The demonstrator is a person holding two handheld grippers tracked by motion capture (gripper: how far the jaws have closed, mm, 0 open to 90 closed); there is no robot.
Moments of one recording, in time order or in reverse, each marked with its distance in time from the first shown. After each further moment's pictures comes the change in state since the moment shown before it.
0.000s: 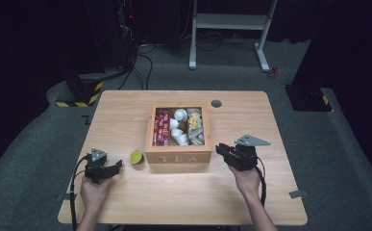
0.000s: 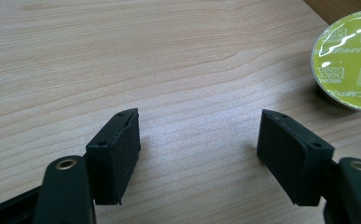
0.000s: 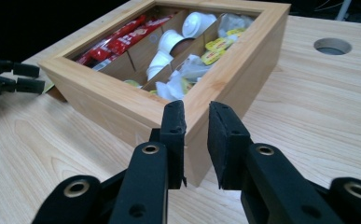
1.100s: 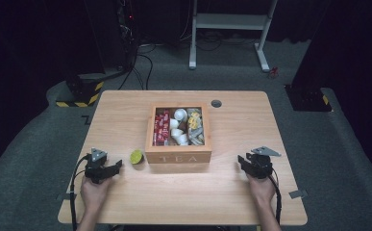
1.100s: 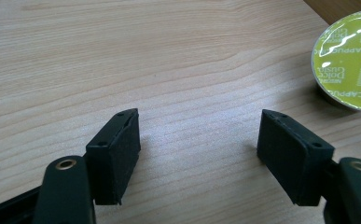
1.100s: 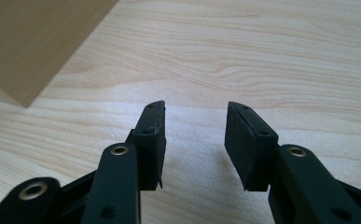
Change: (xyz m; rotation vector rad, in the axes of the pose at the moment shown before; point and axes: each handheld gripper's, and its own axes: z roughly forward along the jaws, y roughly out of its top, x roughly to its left) left arm 0.000 0.000 0.000 0.003 -0.001 0.000; right arm -0.067 -0.074 0.007 0.134 -0.319 0.089
